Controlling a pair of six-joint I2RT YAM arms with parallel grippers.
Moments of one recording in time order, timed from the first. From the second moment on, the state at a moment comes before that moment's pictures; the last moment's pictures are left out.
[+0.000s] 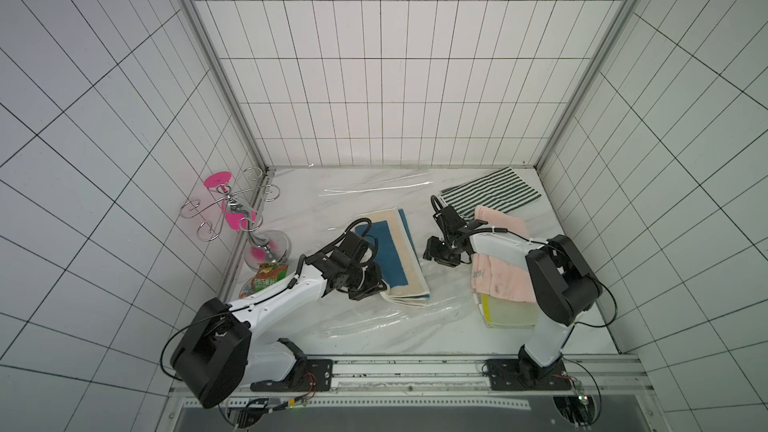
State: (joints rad) left arm -0.62 1.29 0.72 -0.53 0.46 -0.95; right arm 0.52 1.79 1.12 -0.52 -0.16 0.71
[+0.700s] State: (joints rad) left arm -0.35 1.41 0.85 -0.53 0.38 -0.76; right arm 0.64 1.98 1.38 -0.67 -0.18 0.66
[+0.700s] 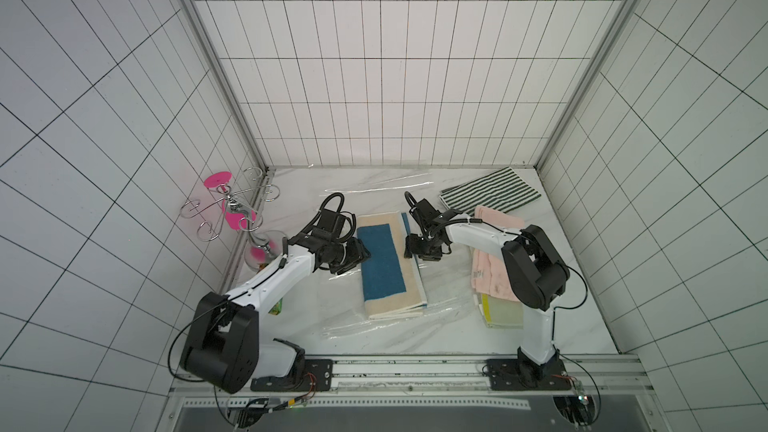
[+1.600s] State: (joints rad) left arm -0.49 1.52 0.79 -0.32 0.35 -0.80; right arm 0.76 1.94 1.46 -0.65 -0.24 0.72
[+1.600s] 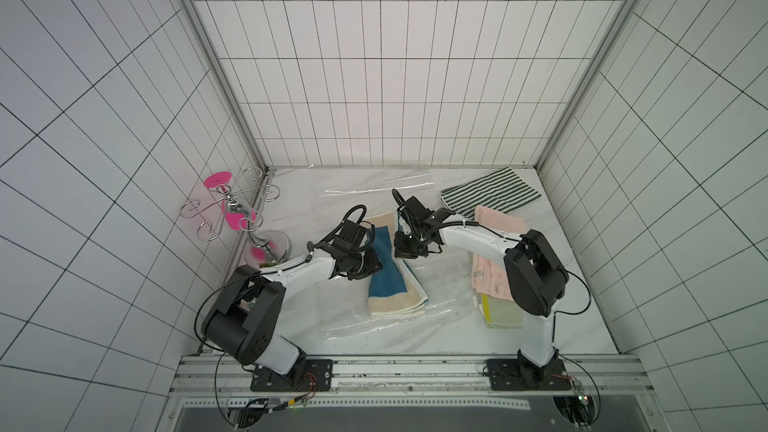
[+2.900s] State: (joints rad) left arm -0.44 1.59 0.78 -0.30 0.38 -0.81; right arm 0.67 1.96 1.43 -0.73 -0.13 0.63
